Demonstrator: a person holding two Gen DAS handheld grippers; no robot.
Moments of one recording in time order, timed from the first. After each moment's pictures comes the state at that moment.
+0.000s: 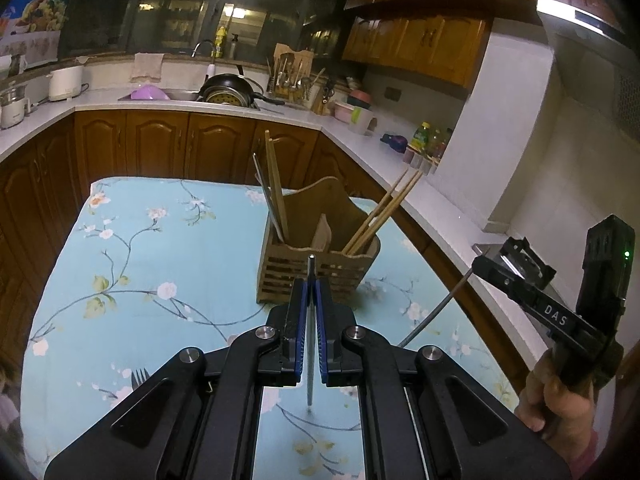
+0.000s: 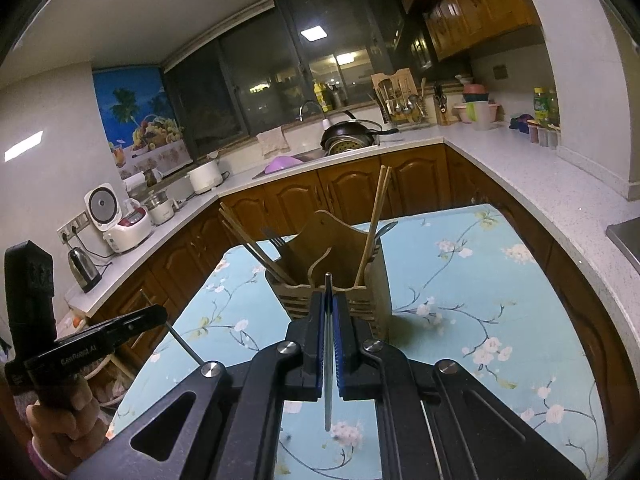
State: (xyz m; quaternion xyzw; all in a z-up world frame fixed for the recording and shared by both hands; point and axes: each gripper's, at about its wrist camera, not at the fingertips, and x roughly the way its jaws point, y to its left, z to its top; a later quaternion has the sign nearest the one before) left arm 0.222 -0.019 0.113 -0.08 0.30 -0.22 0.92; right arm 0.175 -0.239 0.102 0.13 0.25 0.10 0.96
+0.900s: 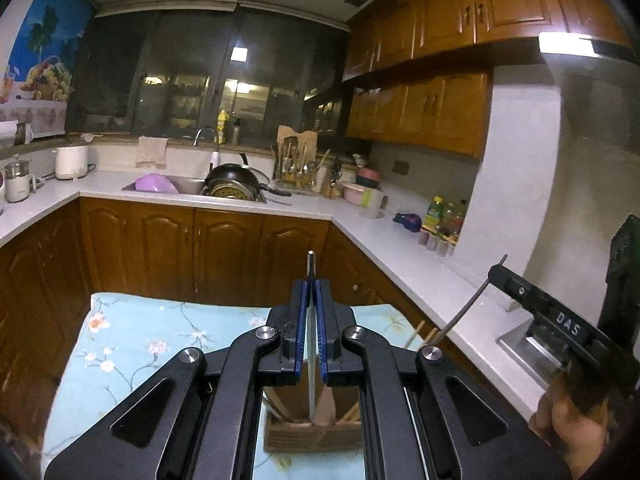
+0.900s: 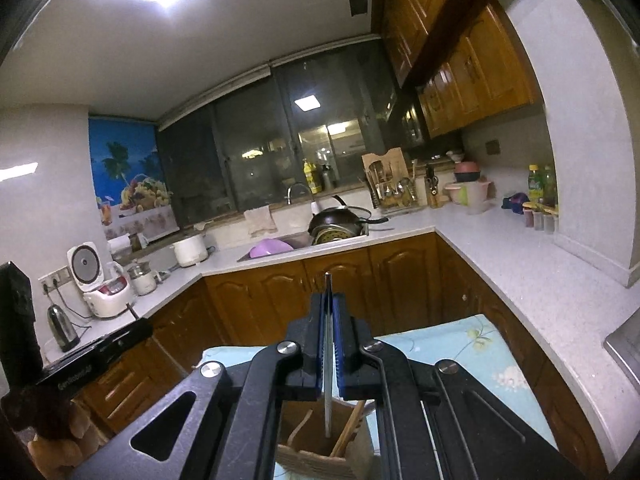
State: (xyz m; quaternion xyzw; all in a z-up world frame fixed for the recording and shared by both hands) left arm 0.318 -0.060 0.191 -0.07 0.17 -0.19 0.97; right arm 0.261 -0.254 0.188 0.12 0.12 0.05 0.98
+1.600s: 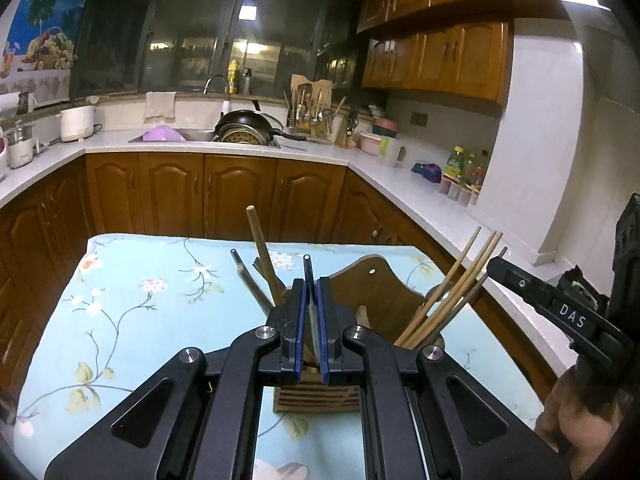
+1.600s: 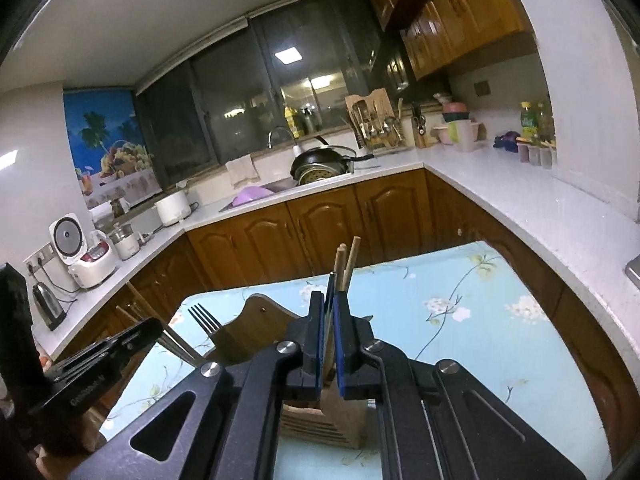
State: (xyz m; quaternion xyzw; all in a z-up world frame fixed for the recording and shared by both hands) left arm 0.336 -0.073 0.102 -0.05 0.24 -0.17 0.95; right arm 0.290 -0.259 0.097 0.14 0.21 0.05 0.97
